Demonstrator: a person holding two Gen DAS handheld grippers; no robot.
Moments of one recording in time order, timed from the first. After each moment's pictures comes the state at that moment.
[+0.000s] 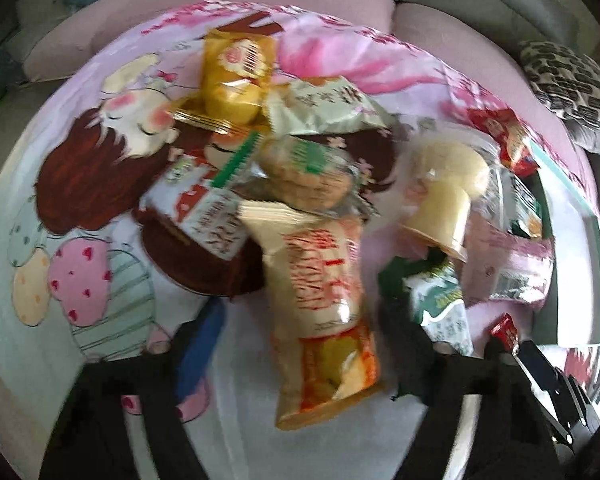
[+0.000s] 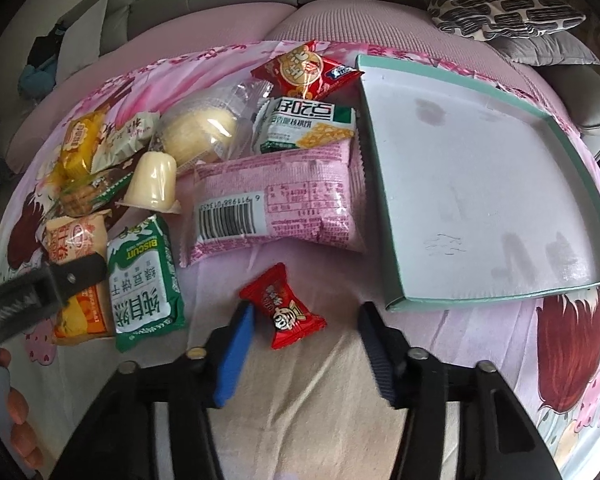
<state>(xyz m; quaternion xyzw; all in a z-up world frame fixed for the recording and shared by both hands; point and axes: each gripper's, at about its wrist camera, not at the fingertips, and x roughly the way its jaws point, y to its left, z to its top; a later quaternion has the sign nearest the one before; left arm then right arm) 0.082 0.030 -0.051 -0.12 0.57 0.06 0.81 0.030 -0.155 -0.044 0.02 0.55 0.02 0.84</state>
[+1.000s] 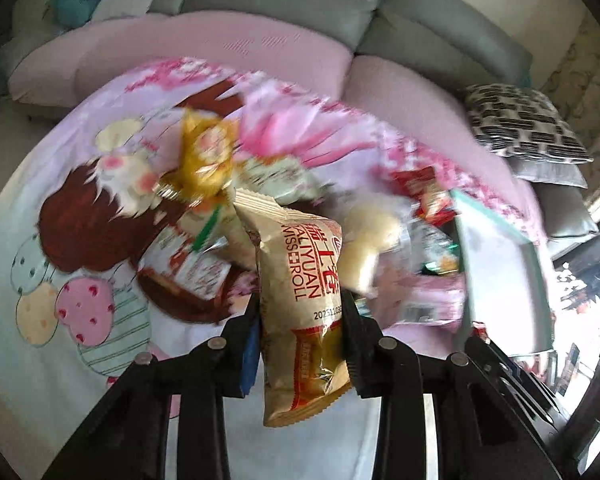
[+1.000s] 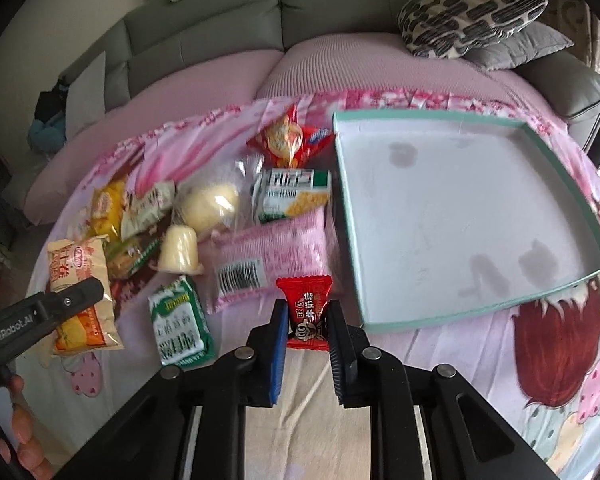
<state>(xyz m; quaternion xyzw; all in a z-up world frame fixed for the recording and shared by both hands) 0.036 0.045 0.029 -0.15 0.49 -0.01 0.86 0.023 -0.175 0.002 0.09 0.48 0.01 0.87</state>
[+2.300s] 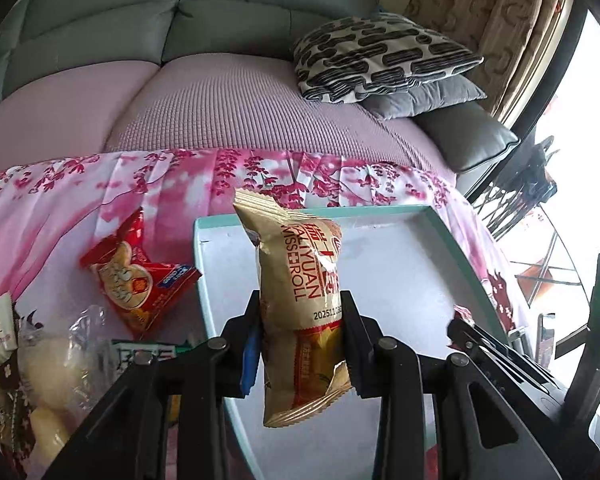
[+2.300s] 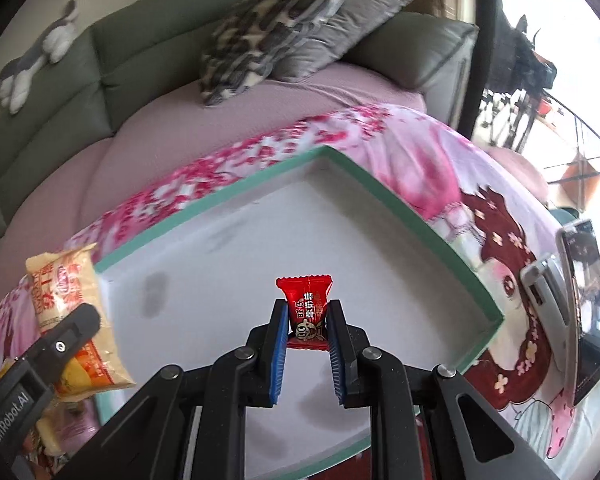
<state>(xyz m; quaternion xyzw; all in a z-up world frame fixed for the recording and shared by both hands) 0.154 -0.188 0.010 -0.05 0.45 -0.23 0.86 0.072 -0.363 -0.008 0.18 0.43 -0.23 0.85</state>
